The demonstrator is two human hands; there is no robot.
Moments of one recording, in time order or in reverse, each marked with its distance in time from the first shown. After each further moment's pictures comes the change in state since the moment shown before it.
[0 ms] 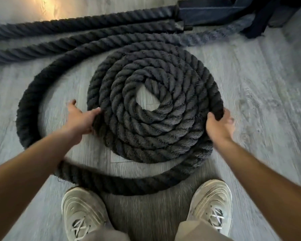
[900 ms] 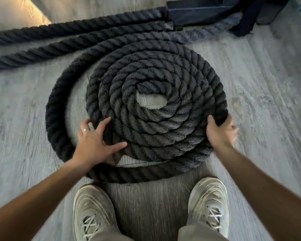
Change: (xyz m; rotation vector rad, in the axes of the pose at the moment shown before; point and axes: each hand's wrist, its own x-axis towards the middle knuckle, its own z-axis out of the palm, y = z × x) left_hand -0.055 -0.042 0.021 0.811 -0.171 0.469; right_hand -0.010 0.017 -0.015 -0.027 0.020 0.101
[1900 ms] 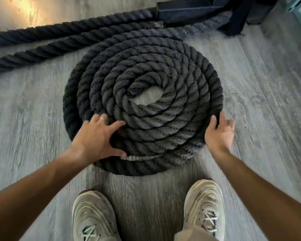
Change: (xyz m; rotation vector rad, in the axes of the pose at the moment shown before) left_hand 0.039 0.025 -0.006 0.720 0.070 0.536; right_hand 0.018 0.018 -0.002 -0.066 0.163 -0.284
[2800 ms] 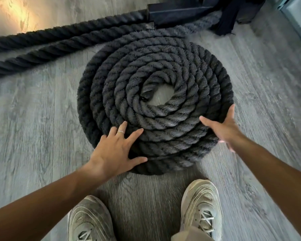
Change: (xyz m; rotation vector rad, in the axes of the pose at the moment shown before) left_hand -0.001 0.072 0.001 -0.077 0.002 0.032; right_hand 0.040 0.005 -0.044 0.143 -0.430 0.313
